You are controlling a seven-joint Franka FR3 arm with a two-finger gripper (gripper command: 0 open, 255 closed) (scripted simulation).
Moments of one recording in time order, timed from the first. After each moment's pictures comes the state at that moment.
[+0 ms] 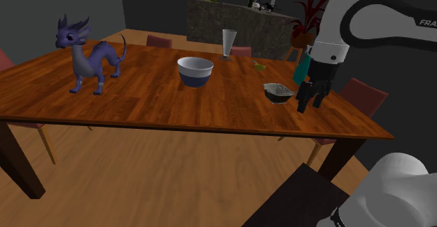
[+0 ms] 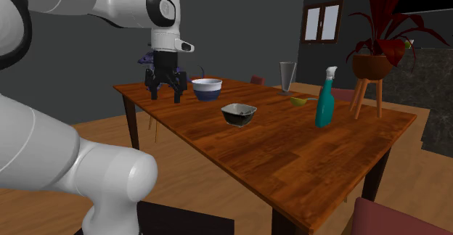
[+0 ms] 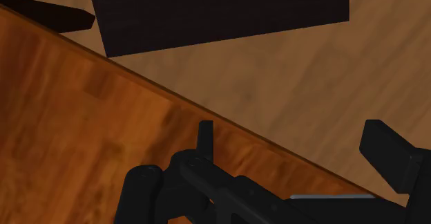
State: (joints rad) arm 0.00 -0.78 -0.03 -2.38 0.02 1.49 0.12
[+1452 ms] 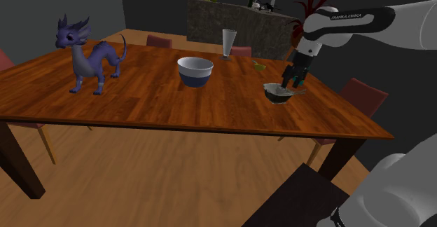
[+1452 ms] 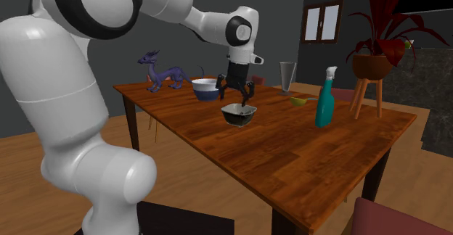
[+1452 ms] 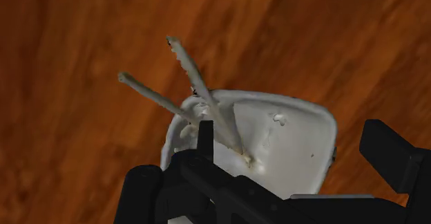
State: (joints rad) arm -0.05 -0.21 -0.40 -2.02 0.09 1.79 -0.31
